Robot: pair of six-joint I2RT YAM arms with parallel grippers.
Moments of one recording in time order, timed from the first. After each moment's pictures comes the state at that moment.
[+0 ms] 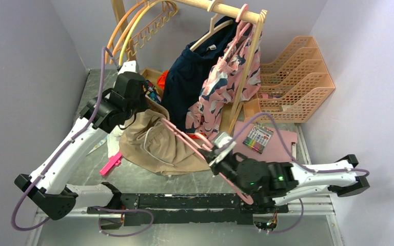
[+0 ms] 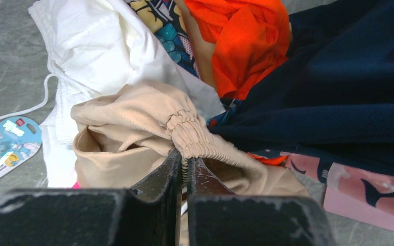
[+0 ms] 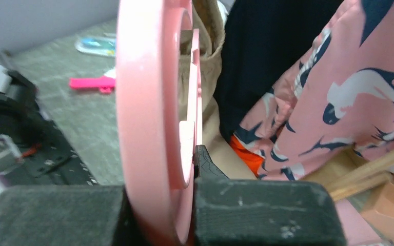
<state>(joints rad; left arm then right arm) -0.64 1.23 1.48 -0.90 -0.49 -0.57 1.66 0.86 0.91 -0.23 0.88 -0.01</state>
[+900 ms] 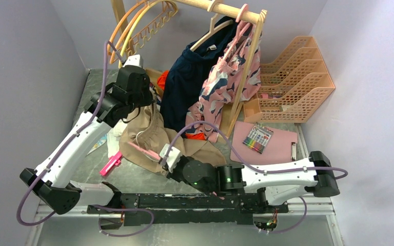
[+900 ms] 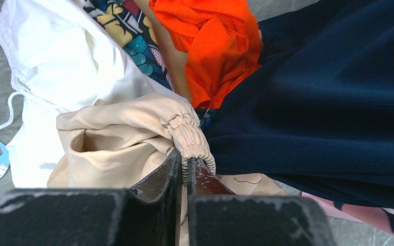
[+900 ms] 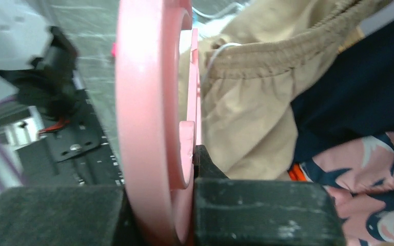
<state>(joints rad) -0.60 1.29 1.51 -0.81 -0.38 -0.56 1.56 1.29 1.00 -0.03 0.60 -0.05</state>
